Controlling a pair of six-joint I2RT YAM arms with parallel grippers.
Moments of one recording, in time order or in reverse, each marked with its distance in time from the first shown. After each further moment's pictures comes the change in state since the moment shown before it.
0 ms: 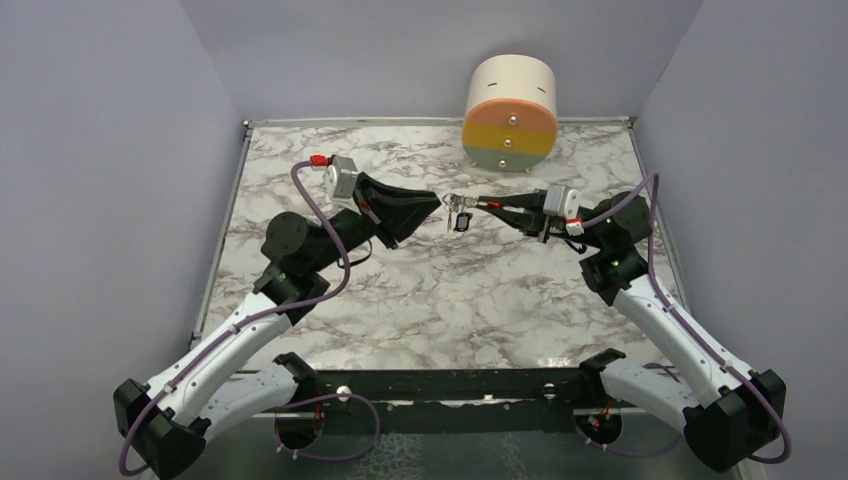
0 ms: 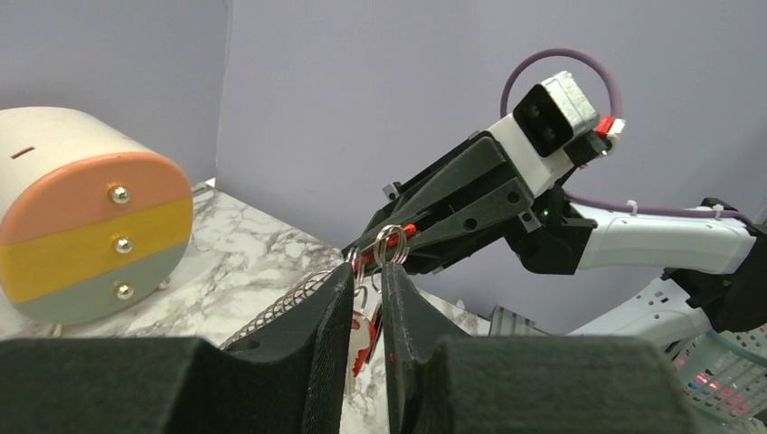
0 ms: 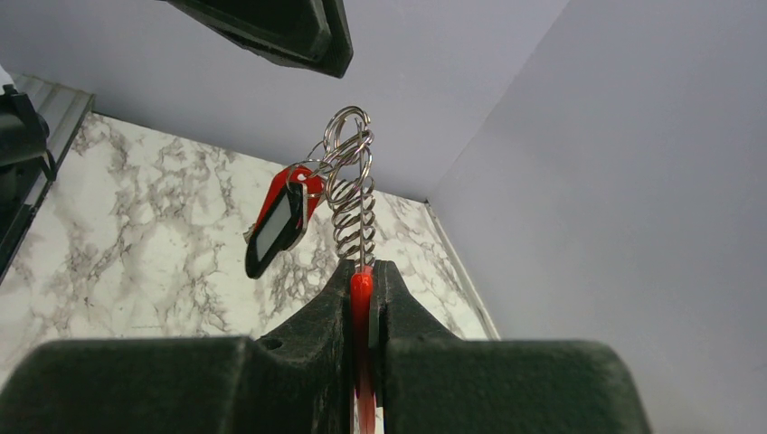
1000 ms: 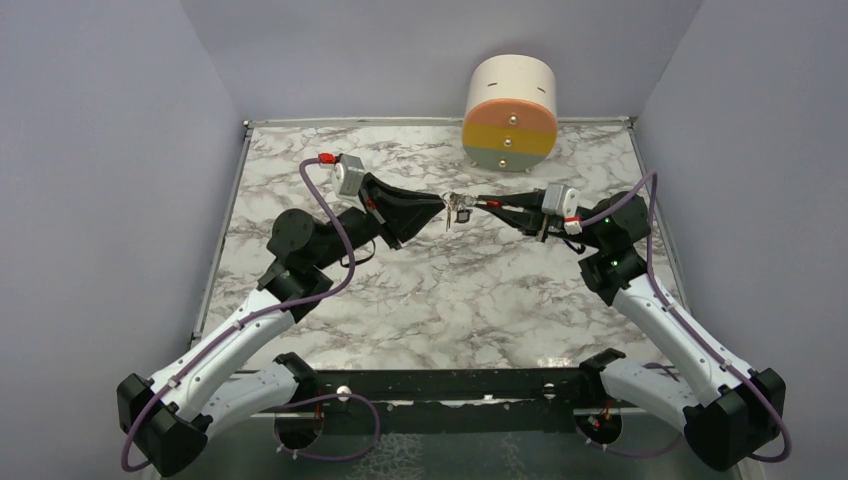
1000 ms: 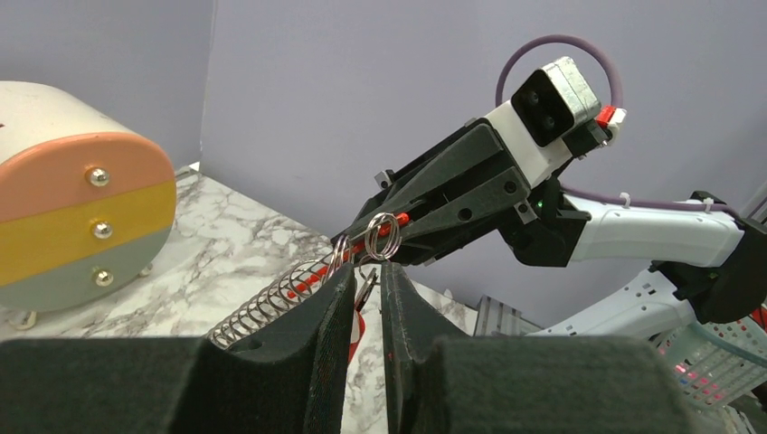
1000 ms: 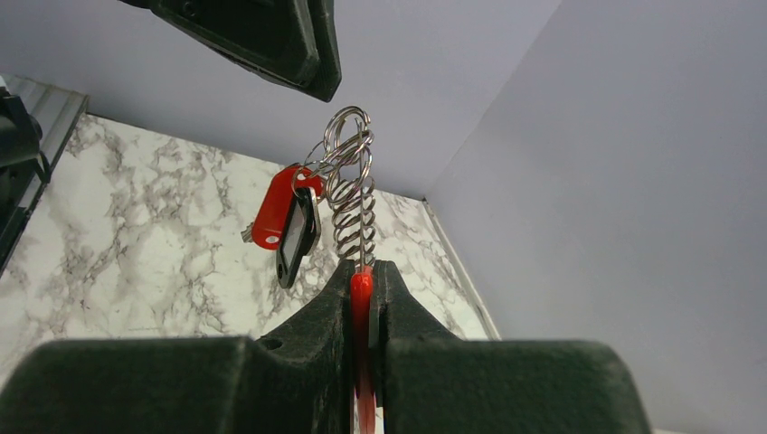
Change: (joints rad) left arm -0.004 0.013 0.000 -0.002 0.022 -0.029; right arm 0.006 0.004 0.000 0.000 0.019 -0.001
